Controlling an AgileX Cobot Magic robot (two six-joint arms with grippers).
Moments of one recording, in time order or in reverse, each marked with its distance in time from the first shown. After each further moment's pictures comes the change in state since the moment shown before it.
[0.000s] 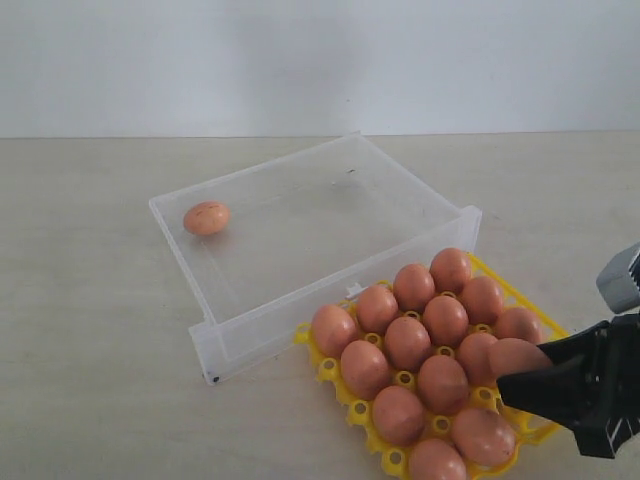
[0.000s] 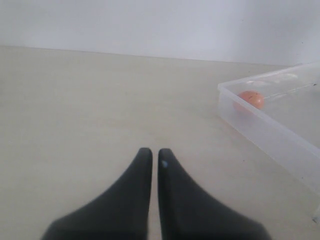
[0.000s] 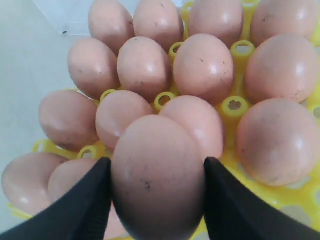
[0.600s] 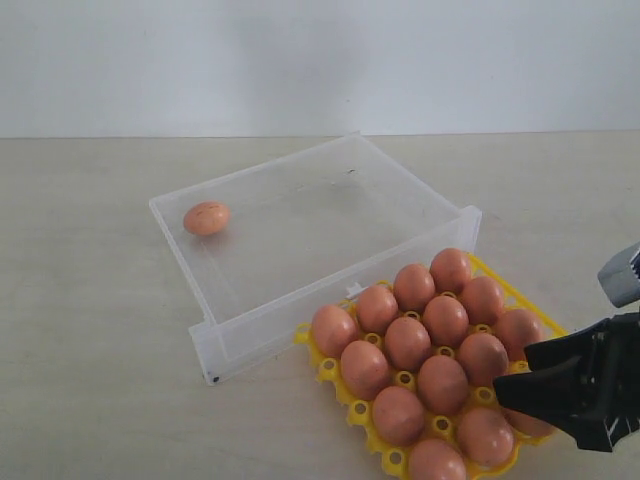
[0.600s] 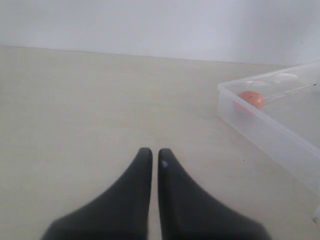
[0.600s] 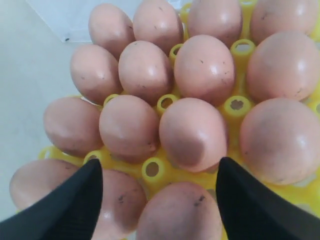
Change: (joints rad) left arm 0.000 0.000 0.000 0.000 0.000 0.000; right arm 0.000 0.000 0.000 0.000 -0.008 0.052
